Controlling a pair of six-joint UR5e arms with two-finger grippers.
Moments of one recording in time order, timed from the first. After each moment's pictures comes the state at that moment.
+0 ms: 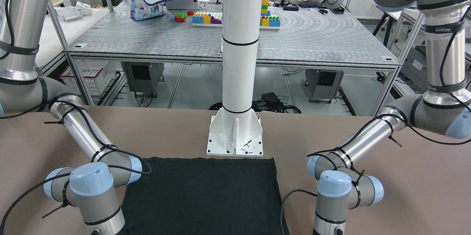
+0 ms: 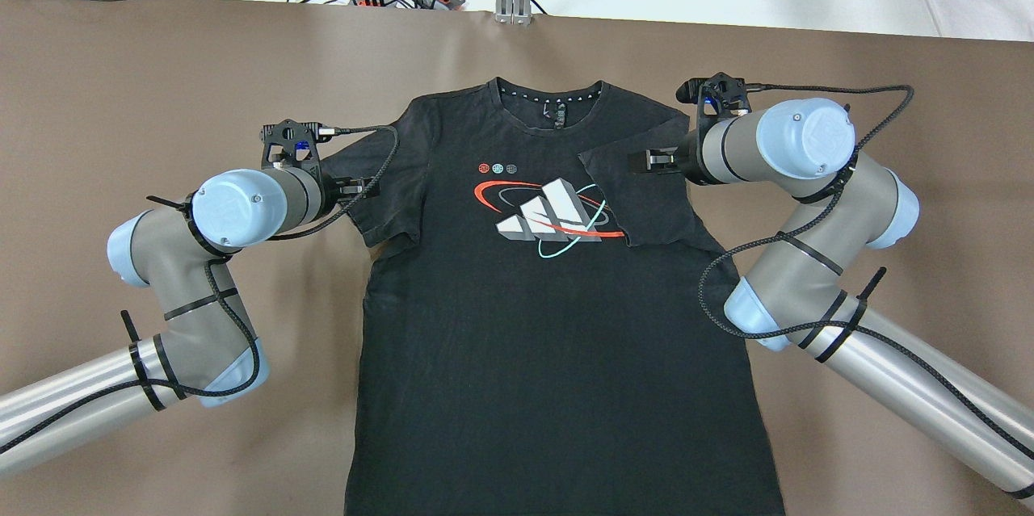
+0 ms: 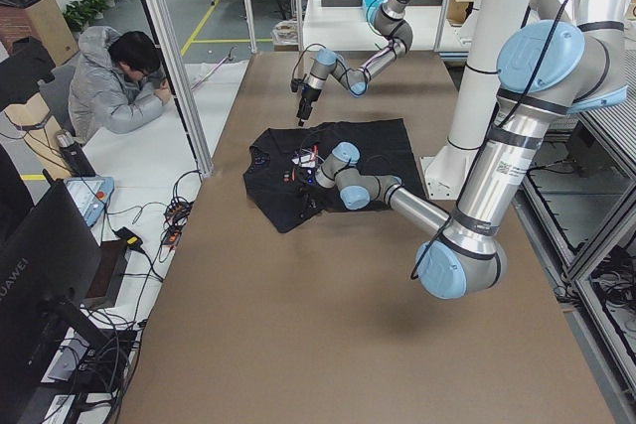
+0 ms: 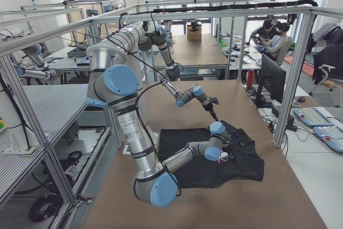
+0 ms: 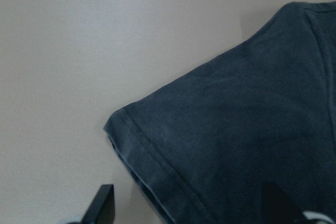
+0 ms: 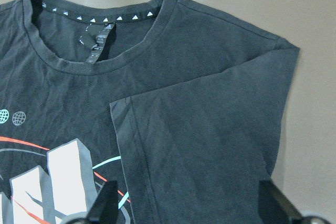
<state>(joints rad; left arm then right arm) -0.66 -2.07 -1.48 -2.15 -1.49 -1.24 0.83 -1.06 1.49 -0.94 1.83 0.98</state>
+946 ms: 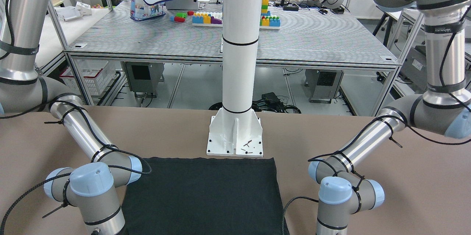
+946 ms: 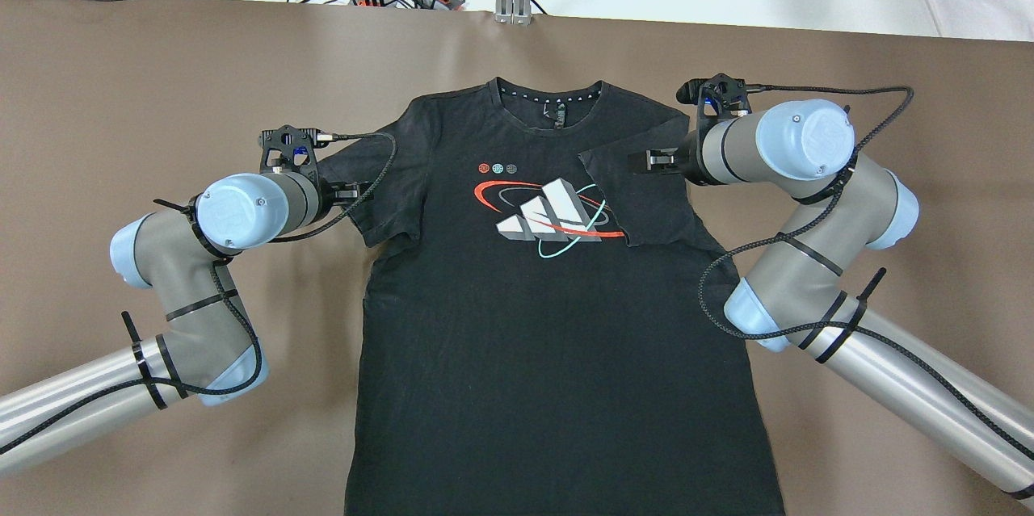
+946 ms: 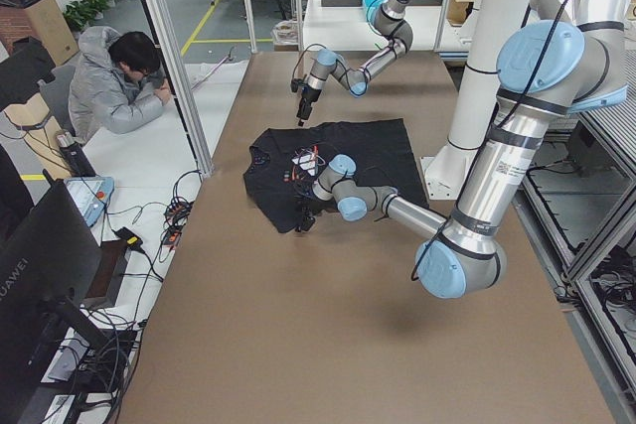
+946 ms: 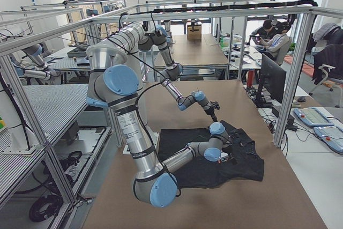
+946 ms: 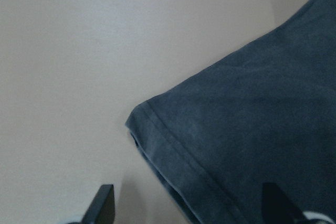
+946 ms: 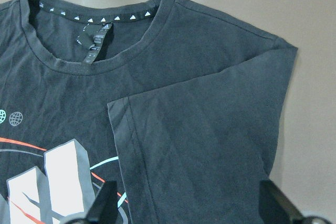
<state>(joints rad) -0.66 -2.07 -1.44 -2.15 -1.48 -1.23 0.83 -1.06 1.49 -0.94 1.83 0.98</state>
